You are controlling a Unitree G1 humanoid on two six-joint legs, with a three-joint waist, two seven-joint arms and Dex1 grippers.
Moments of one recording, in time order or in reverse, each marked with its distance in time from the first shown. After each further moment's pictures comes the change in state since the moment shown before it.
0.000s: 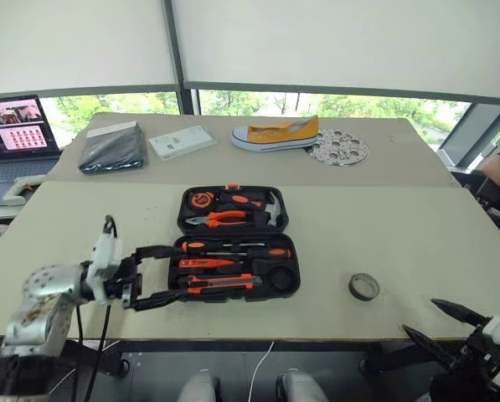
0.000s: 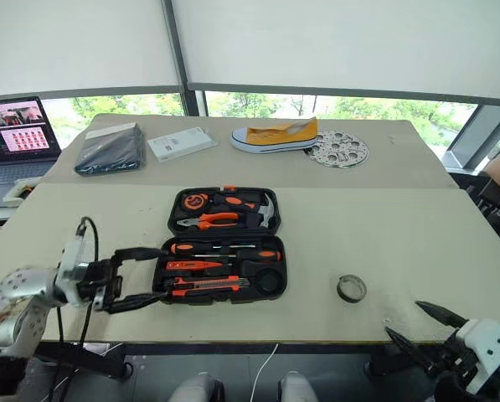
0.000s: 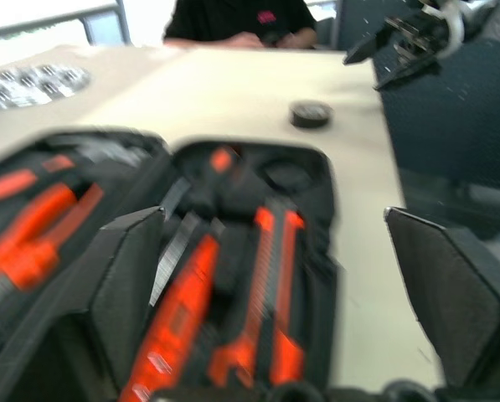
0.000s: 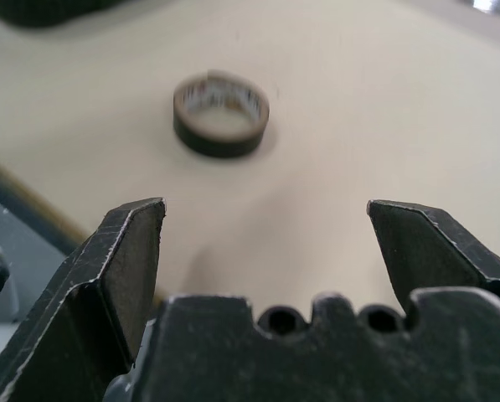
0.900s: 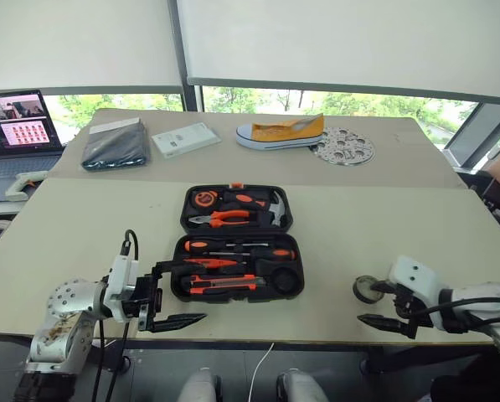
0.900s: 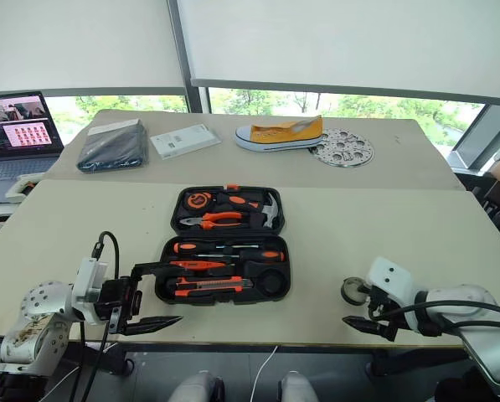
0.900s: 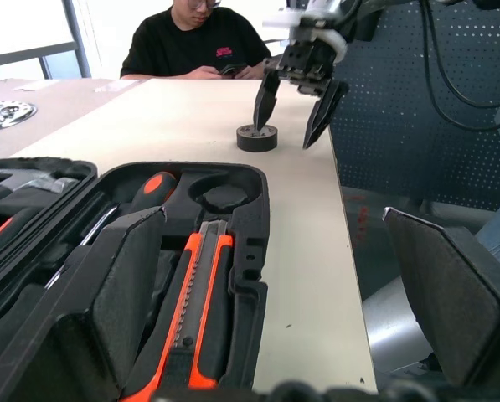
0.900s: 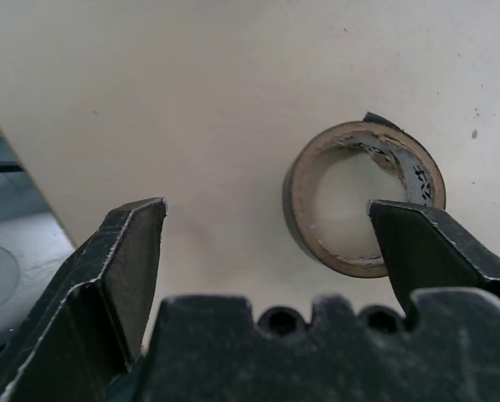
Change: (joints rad) left arm 0.030 -0.109 -0.089 -0.138 0.003 -0.040 0.012; right arm -0.457 -0.445 0.492 -0.354 -0.094 0.828 -0.111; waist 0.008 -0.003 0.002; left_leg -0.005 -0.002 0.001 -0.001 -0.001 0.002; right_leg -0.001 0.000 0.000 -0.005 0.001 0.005
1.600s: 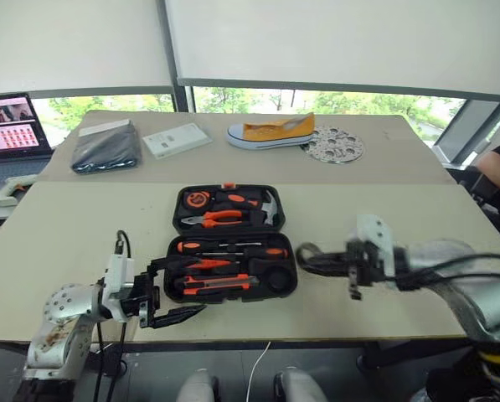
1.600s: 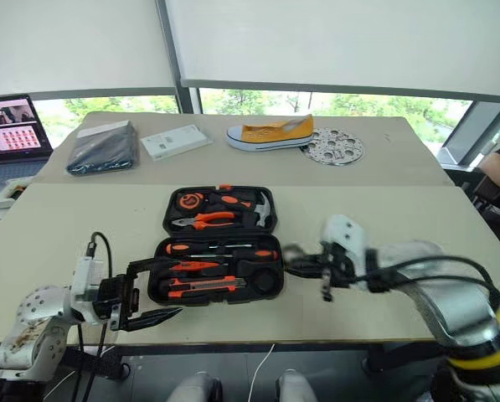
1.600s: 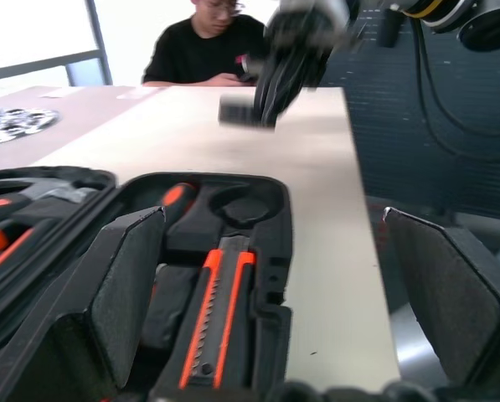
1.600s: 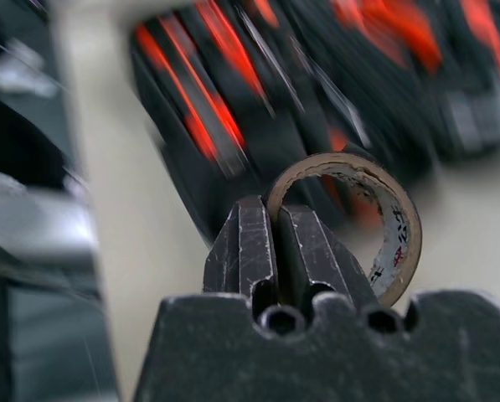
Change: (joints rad) left arm 0.061 -0.015 0.060 -0.007 0.001 -0.010 0.082; right arm -0.496 0.292 0.130 -0.106 0.276 0.166 0.110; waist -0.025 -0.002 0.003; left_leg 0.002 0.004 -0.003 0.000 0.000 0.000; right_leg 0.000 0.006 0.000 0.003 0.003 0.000
